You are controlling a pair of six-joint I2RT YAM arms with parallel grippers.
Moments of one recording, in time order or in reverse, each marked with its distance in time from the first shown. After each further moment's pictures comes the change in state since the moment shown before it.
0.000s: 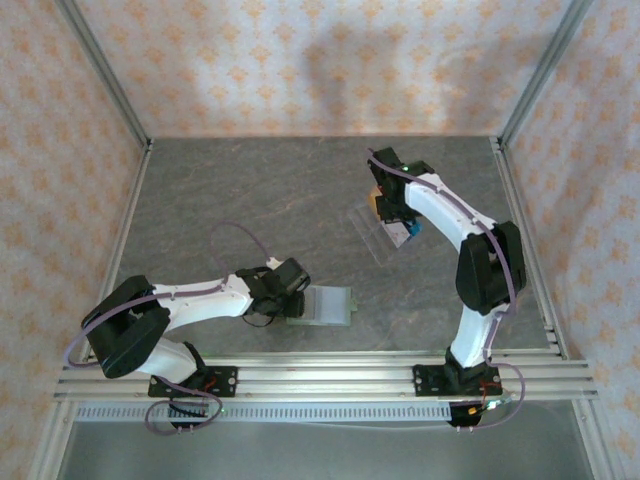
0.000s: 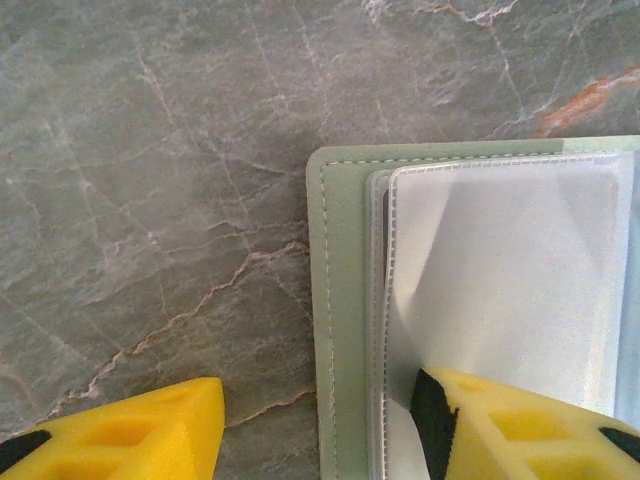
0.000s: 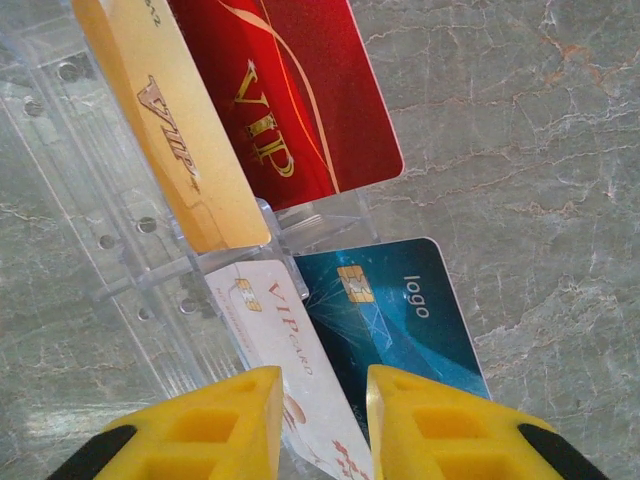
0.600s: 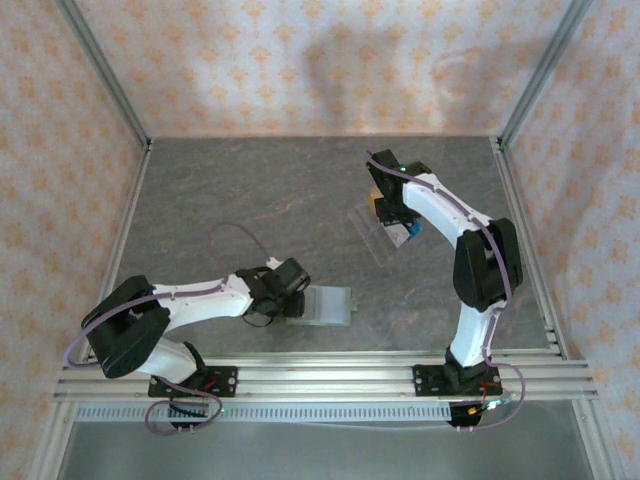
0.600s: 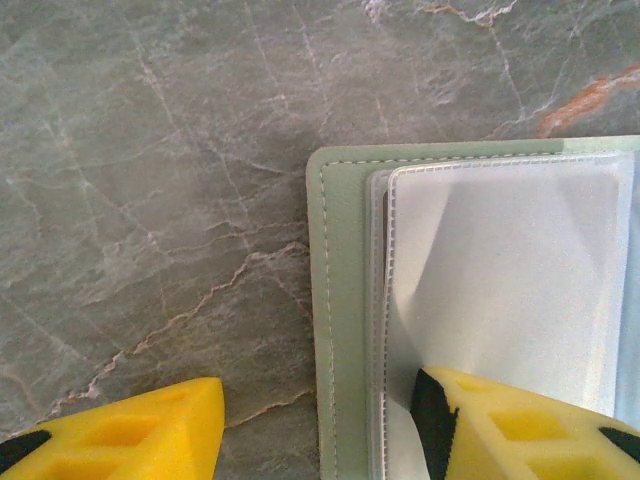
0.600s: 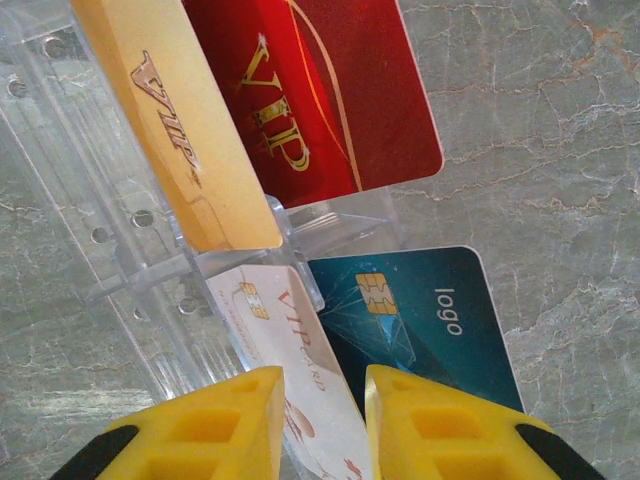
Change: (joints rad) left arm 0.000 0.000 0.000 0.000 0.000 0.000; right arm -0.005 0.025 -0.001 0.001 -0.018 -0.008
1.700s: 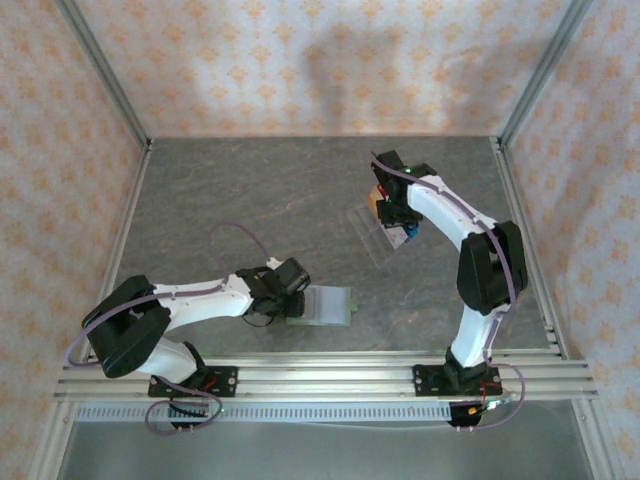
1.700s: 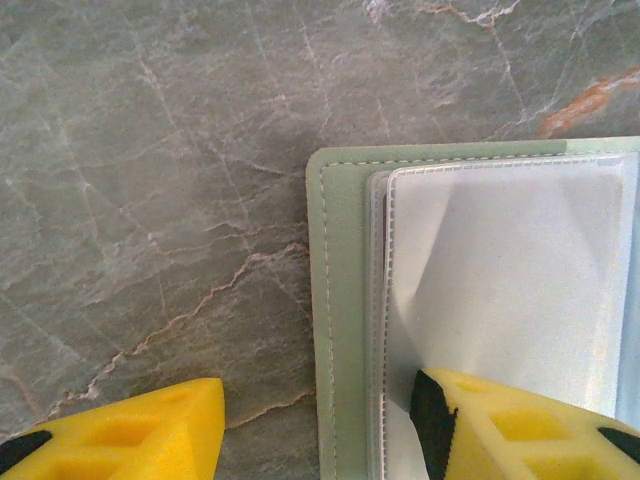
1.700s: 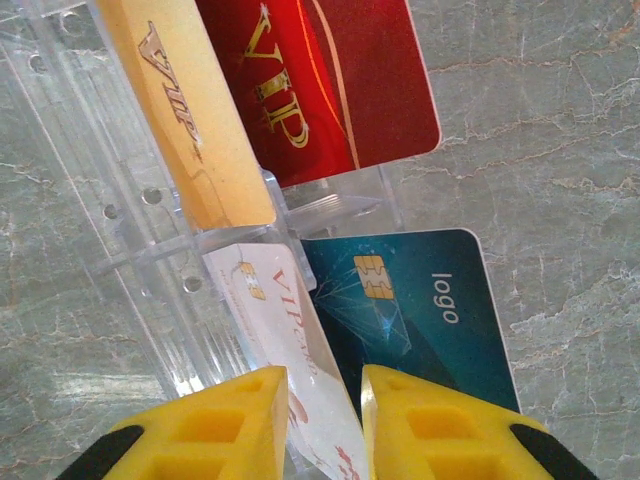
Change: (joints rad) left arm 0.000 0.006 0.001 0.002 0.000 -0.003; right arm -0.014 -0.036 -0.036 0.005 -0.066 -0.003
